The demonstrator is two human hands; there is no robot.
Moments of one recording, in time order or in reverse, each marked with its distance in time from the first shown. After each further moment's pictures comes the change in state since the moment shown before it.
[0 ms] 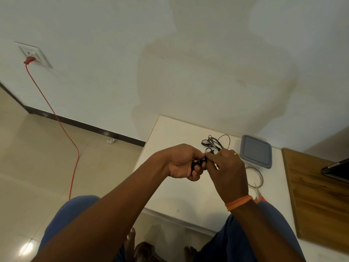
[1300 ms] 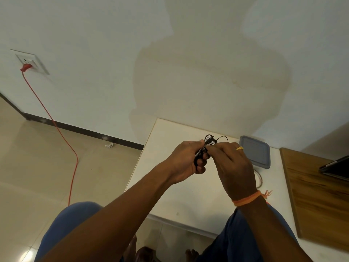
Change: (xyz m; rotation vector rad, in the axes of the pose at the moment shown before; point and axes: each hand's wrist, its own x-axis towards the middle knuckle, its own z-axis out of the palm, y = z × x) left_hand 0.002 -0.006 0.019 -0.112 0.088 0.424; right_hand 0.008 0.025 -0.010 -0.141 0.164 -0.336
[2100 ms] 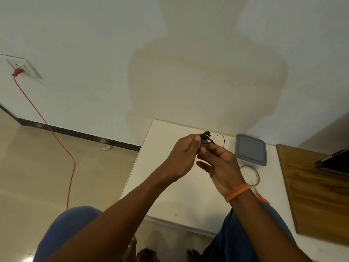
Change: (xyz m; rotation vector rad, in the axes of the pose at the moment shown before) left_hand -0.003 -0.001 0.005 0.670 0.175 0.511; right_hand 0.012 -0.011 0.009 1.543 -0.152 1.195
